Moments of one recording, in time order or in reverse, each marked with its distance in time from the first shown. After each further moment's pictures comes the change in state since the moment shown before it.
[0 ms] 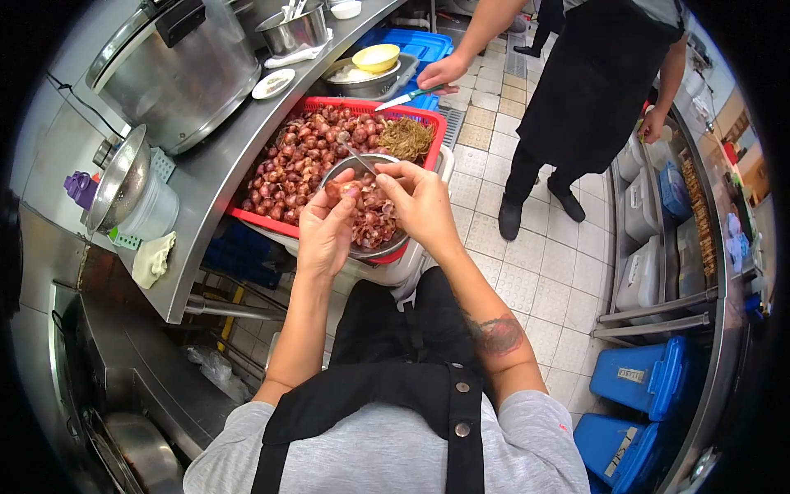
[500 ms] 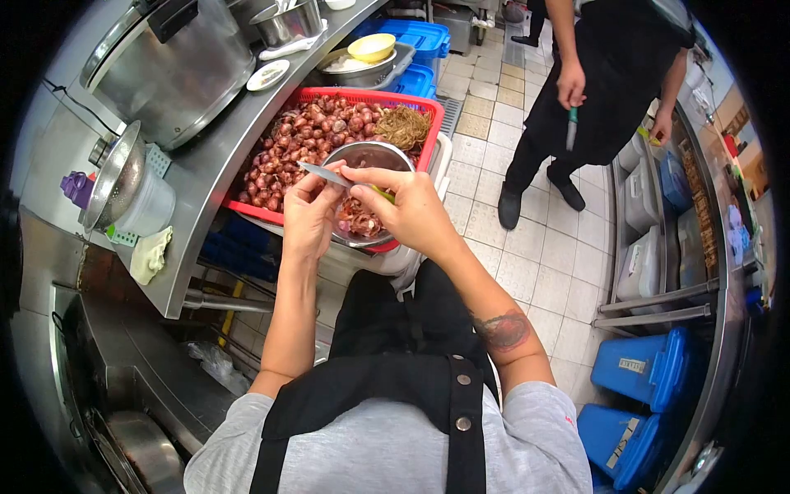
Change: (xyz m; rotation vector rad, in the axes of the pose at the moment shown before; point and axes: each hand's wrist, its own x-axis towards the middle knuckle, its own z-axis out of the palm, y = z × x) left_hand 0.011 0.007 -0.020 0.162 -0.072 0.031; right_hand -0.018 -0.028 0.004 -0.137 -0.172 -0.173
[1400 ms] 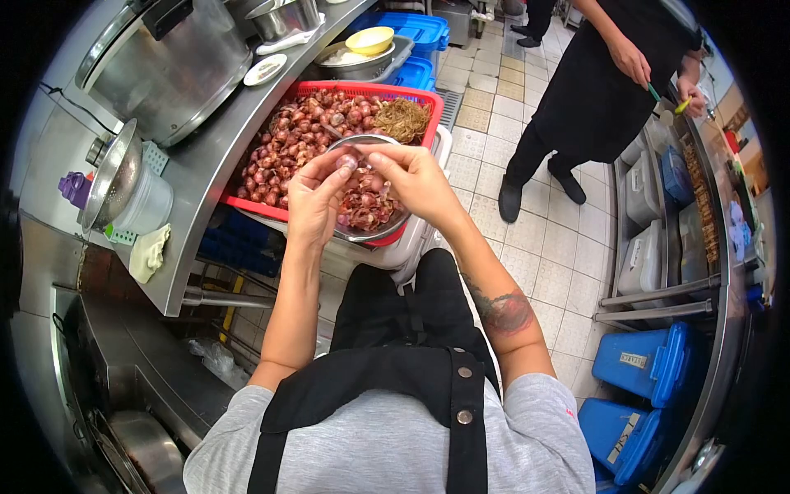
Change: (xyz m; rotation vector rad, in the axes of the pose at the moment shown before) left_hand 0.010 -0.005 0.008 0.018 0.038 -0.013; right_hand 0.015 0.017 -0.012 0.222 0.008 0.174
